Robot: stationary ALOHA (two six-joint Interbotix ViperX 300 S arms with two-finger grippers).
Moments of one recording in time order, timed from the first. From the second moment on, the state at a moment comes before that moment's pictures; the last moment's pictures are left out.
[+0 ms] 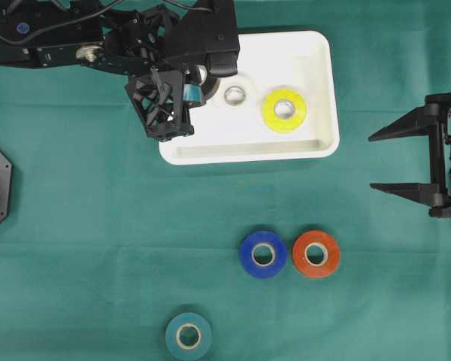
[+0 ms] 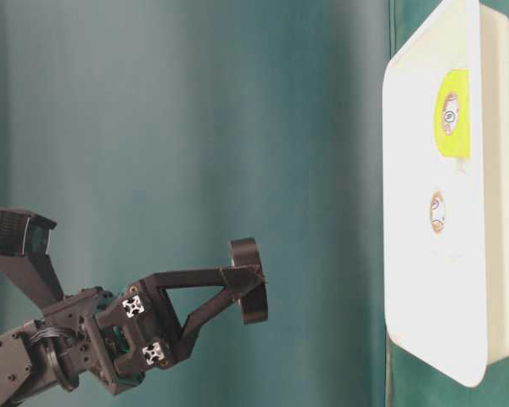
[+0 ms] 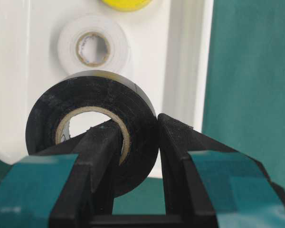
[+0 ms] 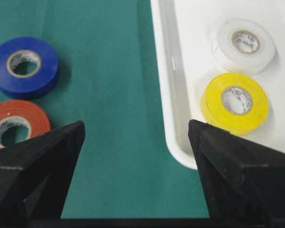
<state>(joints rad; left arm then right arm) 0.24 -0.09 0.23 0.01 0.89 0.11 0.01 -0.84 1.16 -0.34 0.21 0.42</state>
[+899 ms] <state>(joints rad) 0.24 -0.04 0.28 0.01 0.81 0.11 0.00 -0.83 1.16 -0.34 0.21 0.42</state>
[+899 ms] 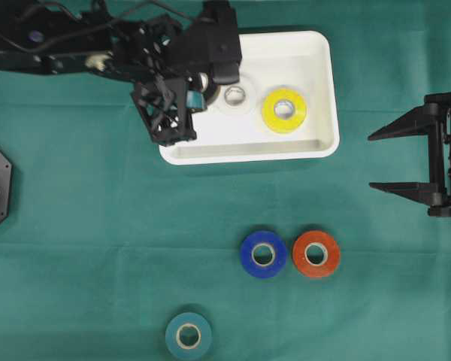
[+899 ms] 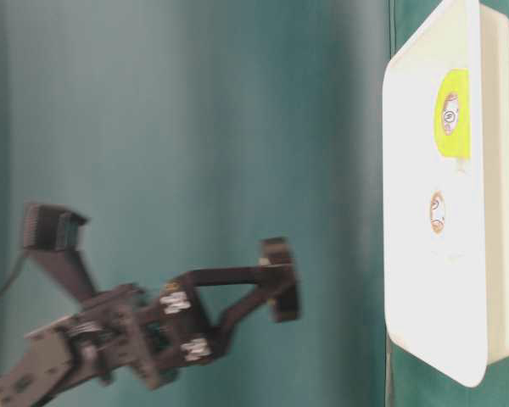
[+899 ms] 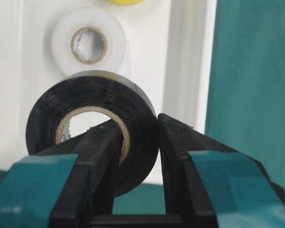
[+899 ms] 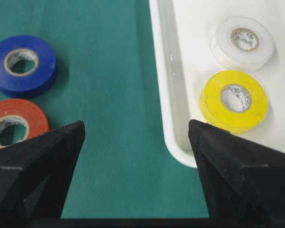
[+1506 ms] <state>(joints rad) 0.29 0.14 0.37 0.01 0.57 0.10 -0.01 -0.83 1.16 -0.34 0.20 0.42</state>
